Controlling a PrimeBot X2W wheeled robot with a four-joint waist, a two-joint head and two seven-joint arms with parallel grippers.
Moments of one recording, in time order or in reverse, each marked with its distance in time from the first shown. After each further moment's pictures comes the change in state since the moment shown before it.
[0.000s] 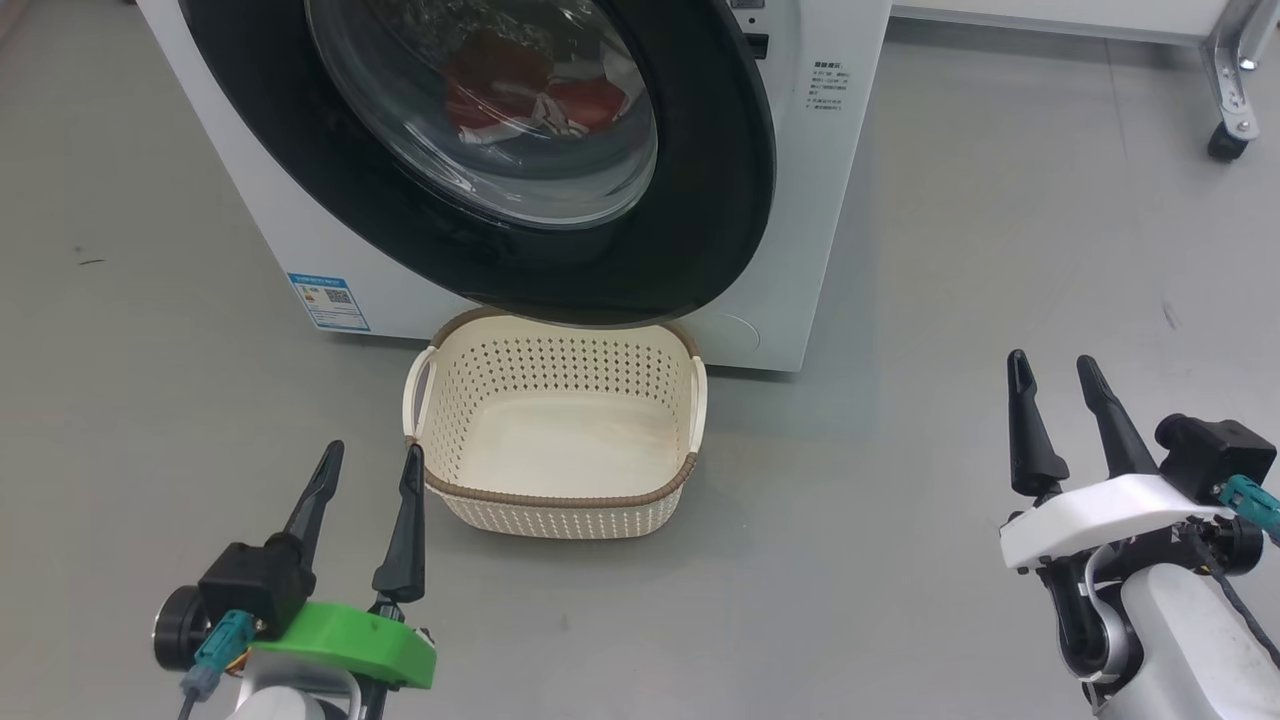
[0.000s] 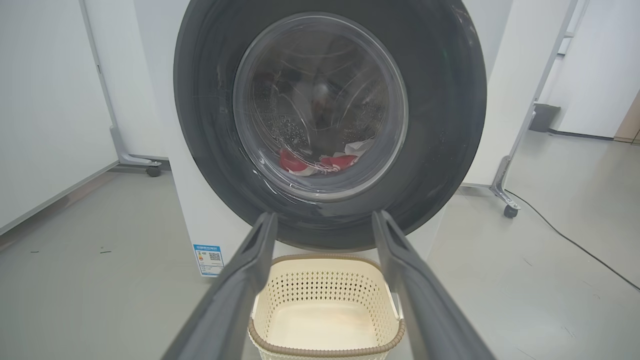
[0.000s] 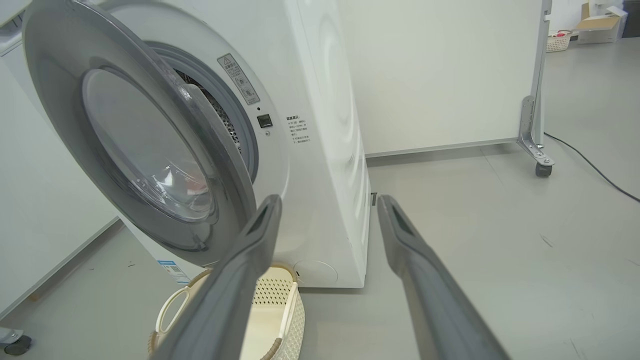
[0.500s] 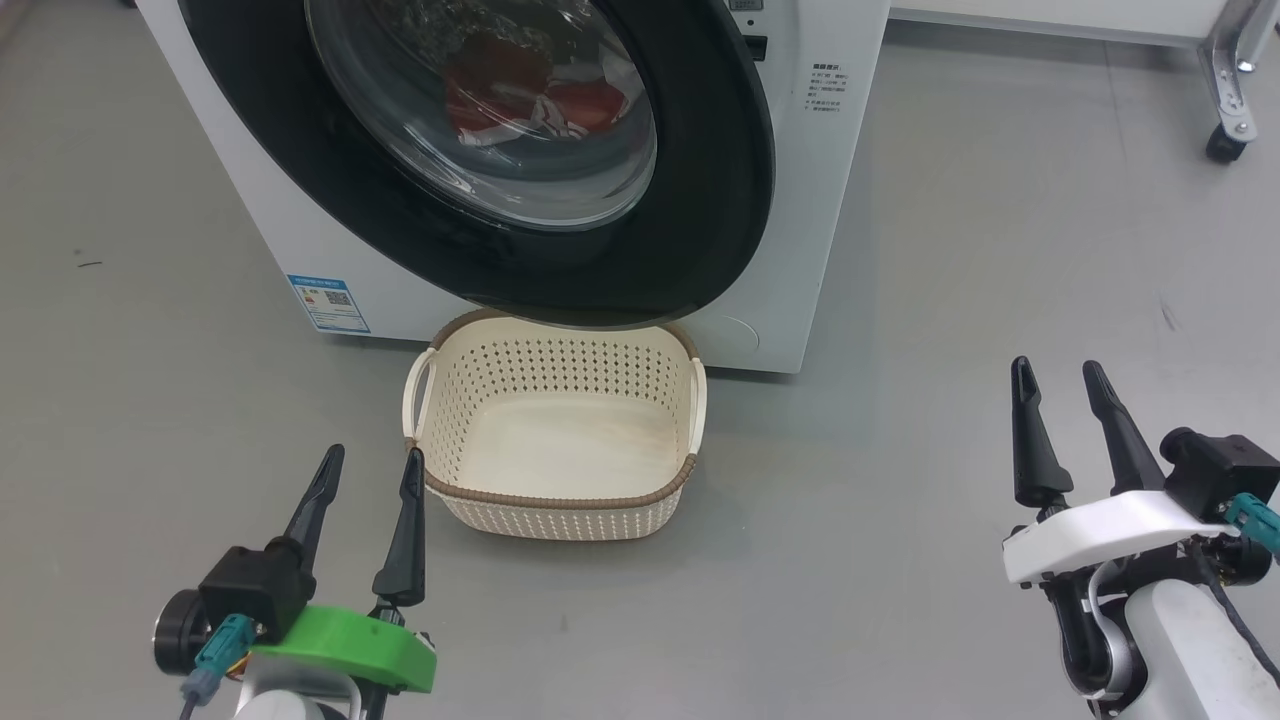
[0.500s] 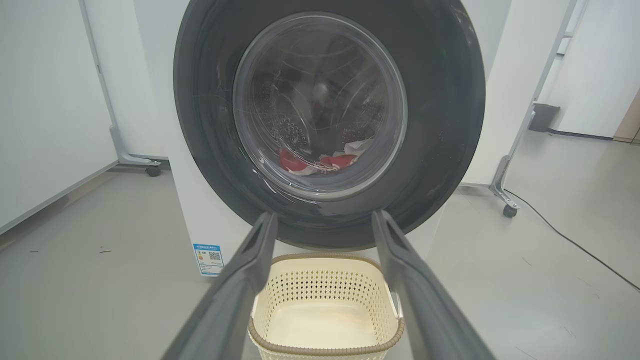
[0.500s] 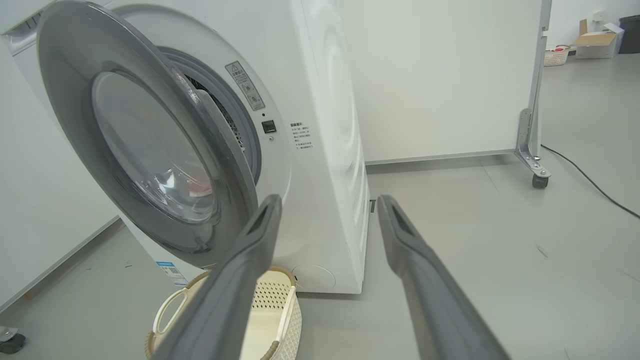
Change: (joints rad) left arm 0.008 0.000 0.001 -0.005 0.001 -0.001 0.000; right arm 0.044 0.002 -0.019 -0.069 -0.042 -0.003 0.000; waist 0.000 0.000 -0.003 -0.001
